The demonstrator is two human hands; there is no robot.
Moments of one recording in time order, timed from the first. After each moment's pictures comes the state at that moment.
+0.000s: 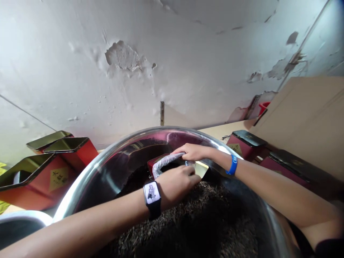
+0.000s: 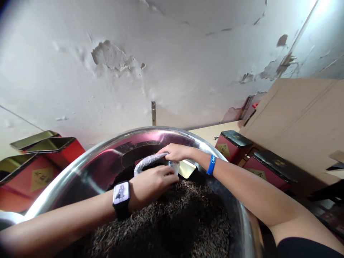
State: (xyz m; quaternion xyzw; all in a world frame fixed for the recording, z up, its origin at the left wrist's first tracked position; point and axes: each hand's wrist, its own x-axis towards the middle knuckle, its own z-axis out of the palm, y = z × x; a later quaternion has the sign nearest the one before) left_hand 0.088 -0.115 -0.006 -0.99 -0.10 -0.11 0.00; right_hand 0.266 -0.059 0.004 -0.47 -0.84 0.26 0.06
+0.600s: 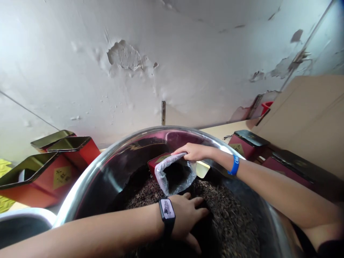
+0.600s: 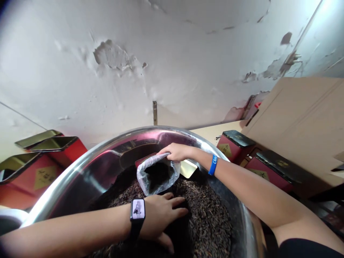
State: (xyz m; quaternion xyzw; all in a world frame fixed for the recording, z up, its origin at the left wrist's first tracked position) left_hand 0.090 -0.140 -0.052 -1.00 -0.01 0.01 -0.04; right_hand 0.268 -0.057 0.002 -0.44 -0.87 0.21 0.07
